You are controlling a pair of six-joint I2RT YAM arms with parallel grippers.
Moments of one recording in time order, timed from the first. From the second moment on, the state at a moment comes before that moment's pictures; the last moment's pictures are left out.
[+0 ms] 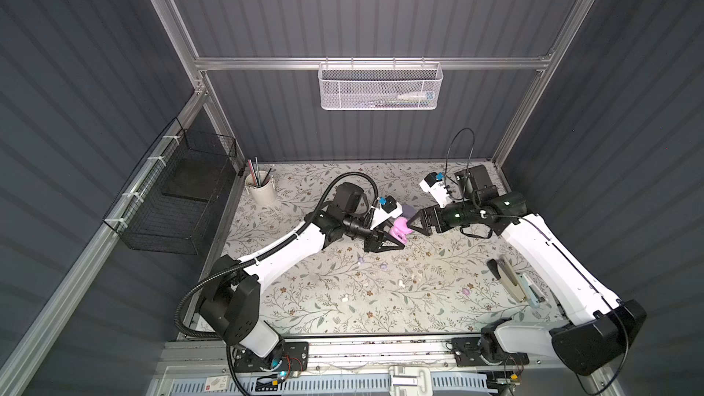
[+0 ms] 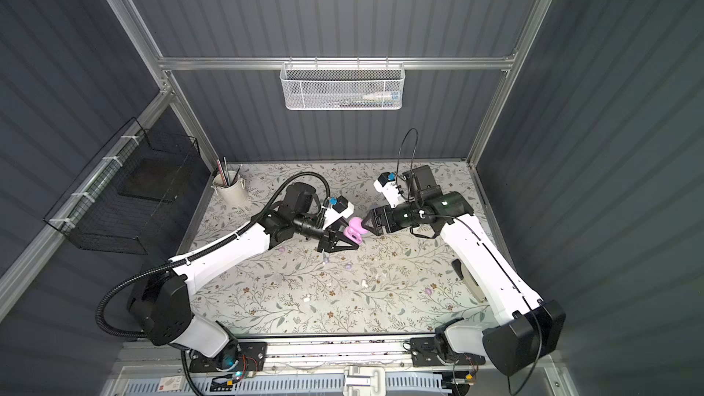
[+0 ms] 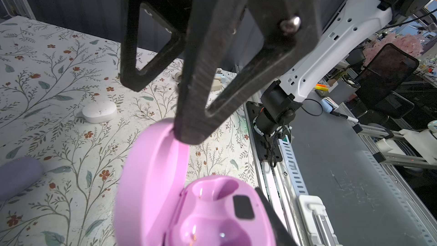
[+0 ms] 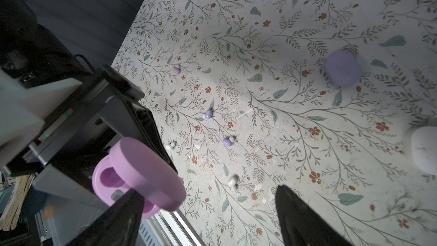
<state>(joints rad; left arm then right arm) -0.71 1.56 1.18 -0.25 1.00 0.26 0.38 1.31 1.35 -0.96 -0.51 0.08</state>
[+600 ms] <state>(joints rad) -0.71 1.55 1.16 -0.26 0.98 0.26 0.38 1.36 1.36 -0.99 -0.53 0.13</state>
